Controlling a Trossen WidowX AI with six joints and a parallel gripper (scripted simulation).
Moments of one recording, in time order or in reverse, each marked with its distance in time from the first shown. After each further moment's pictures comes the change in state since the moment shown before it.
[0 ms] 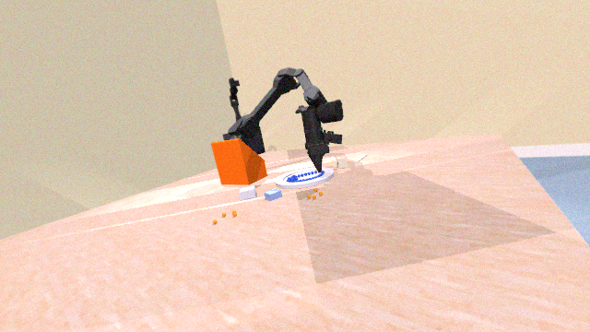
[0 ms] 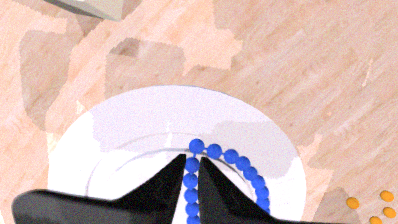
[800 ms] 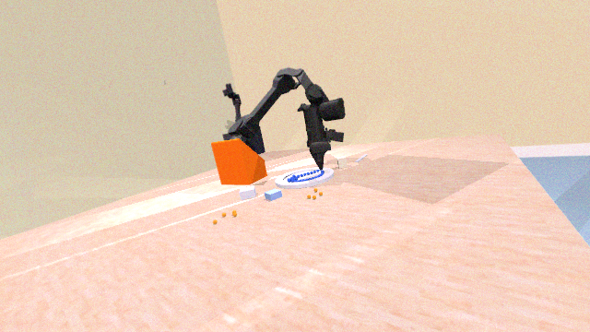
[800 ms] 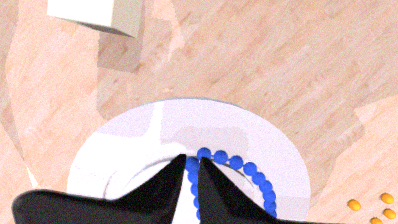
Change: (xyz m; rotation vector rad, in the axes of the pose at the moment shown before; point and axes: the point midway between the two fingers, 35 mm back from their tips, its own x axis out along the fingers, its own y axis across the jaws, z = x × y) arm -0.005 0.010 0.007 0.006 0.005 0.004
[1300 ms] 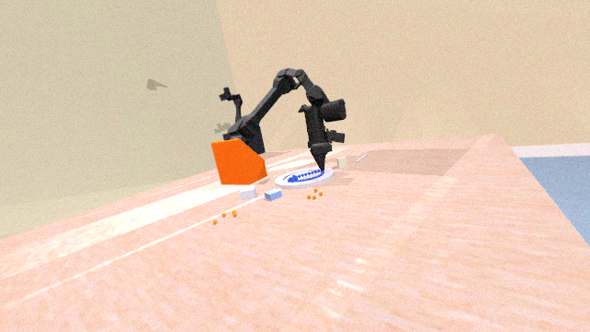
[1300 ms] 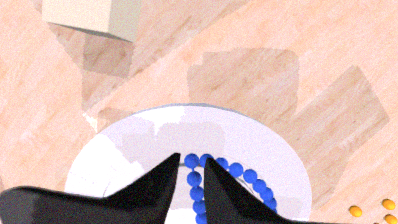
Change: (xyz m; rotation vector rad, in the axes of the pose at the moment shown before) arm 0.004 0.000 0.003 -0.003 -0.004 -0.002
